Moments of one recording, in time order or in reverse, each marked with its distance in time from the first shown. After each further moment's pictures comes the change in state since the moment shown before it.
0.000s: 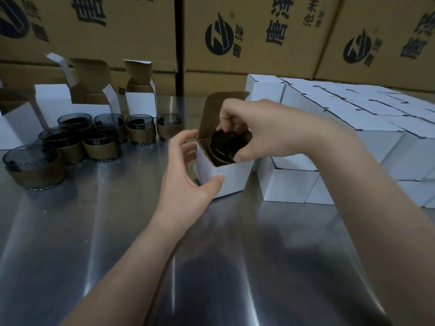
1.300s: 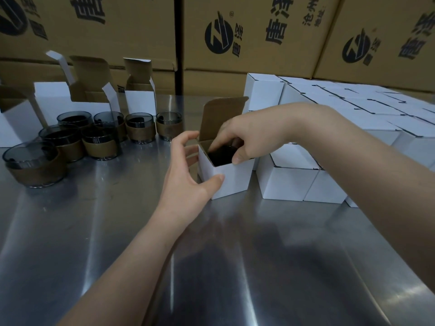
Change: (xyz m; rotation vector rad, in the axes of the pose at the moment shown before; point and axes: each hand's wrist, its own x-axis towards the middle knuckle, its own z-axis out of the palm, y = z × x) left_hand 0.001 -0.001 0.001 -0.022 -0.040 -0.076; right_hand 0.024 -0.003 -0.003 -0.151 -0.442 -0.002
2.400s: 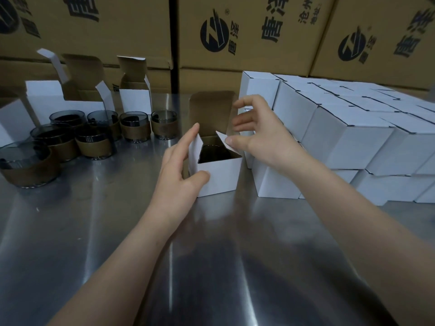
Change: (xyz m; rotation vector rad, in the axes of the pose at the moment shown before) left_hand -0.002 0.012 -0.001 -0.019 -0.010 -0.099; right_hand 0.008 0.023 0.067 0.923 0.885 0.087
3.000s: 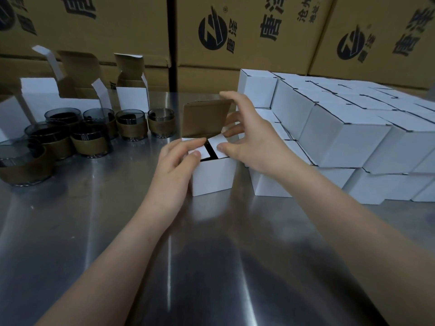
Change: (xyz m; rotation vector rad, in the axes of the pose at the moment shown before) left_hand 0.009 0.002 0.004 -0.039 0.055 -0.011; right_hand -0.003 0.005 0.008 -0.174 -0.045 -0.152
